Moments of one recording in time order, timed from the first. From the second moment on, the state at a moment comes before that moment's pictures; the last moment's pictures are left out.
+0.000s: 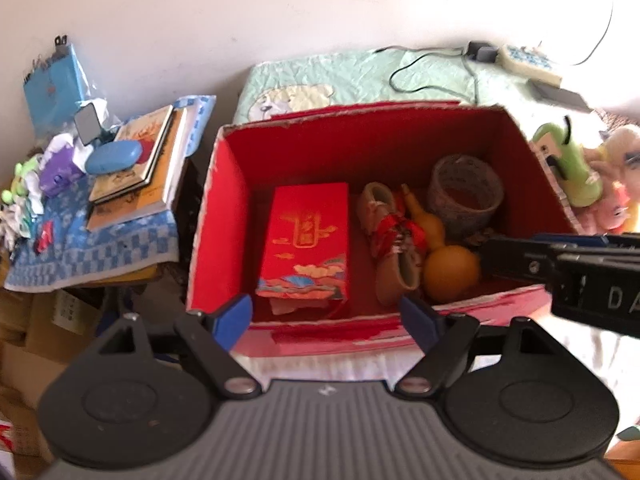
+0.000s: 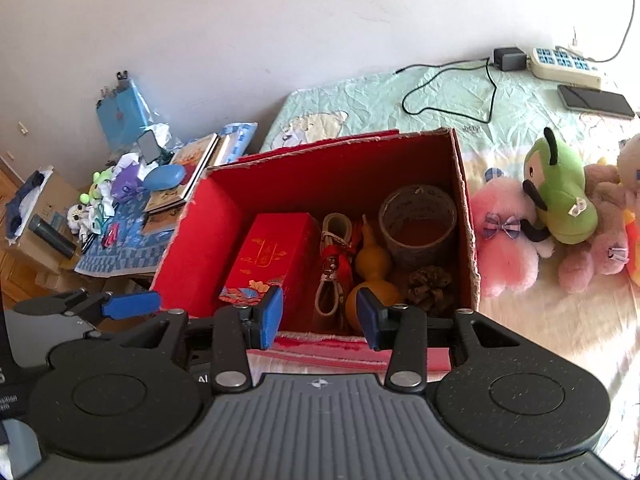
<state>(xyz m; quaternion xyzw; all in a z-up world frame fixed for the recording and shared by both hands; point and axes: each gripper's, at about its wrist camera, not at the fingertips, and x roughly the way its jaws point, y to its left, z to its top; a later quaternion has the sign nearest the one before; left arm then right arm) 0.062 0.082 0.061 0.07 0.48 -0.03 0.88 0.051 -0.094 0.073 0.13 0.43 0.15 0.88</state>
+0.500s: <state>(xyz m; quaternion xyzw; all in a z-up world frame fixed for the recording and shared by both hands) 0.038 0.066 0.037 0.05 0.50 -0.05 0.86 0.023 -0.104 0.053 0.12 0.46 0.13 0.87</state>
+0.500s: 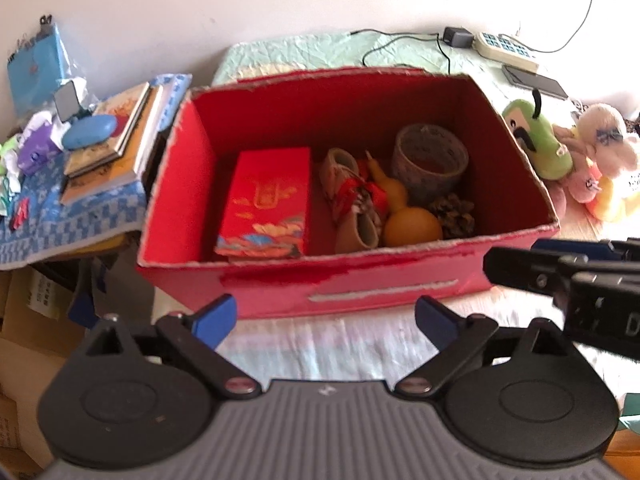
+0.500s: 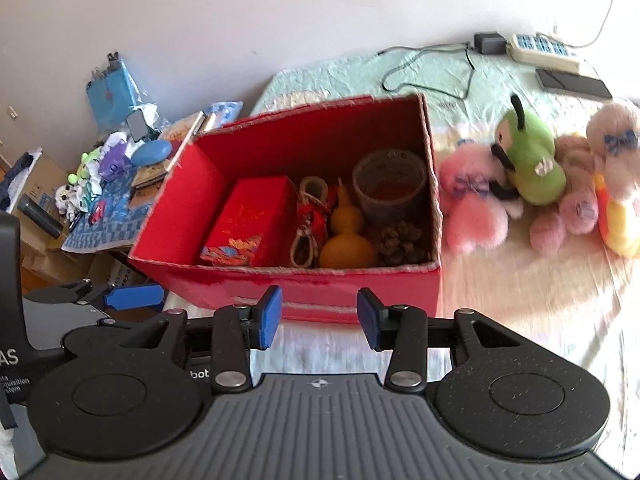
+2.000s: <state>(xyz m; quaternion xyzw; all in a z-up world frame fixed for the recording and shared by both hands) 0.042 0.087 0.053 0.07 0.49 -0.01 0.87 0.017 -0.085 0.069 0.09 0.44 0.07 0.89</state>
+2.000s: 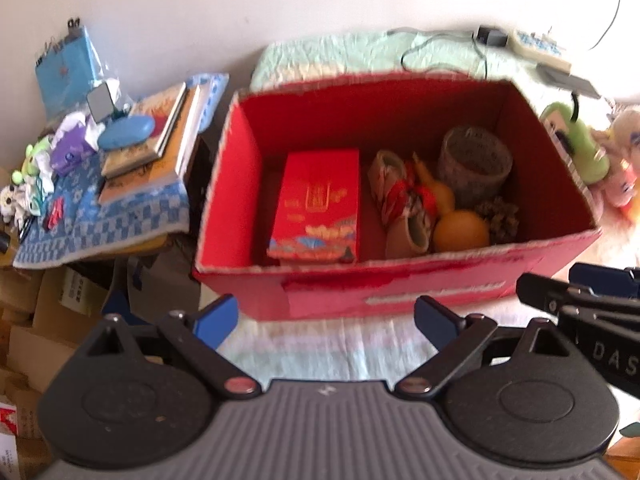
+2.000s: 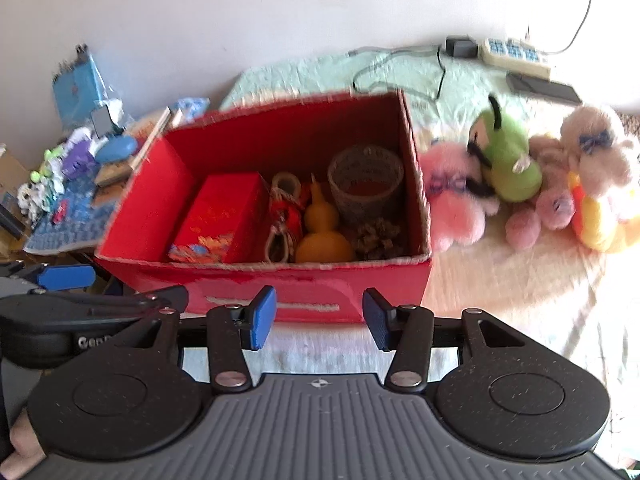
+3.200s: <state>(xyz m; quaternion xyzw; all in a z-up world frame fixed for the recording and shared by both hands) 0.097 0.089 0.061 0.08 0.46 0.01 0.89 0.057 -0.079 0.070 0.09 0.38 -0.01 0.92</state>
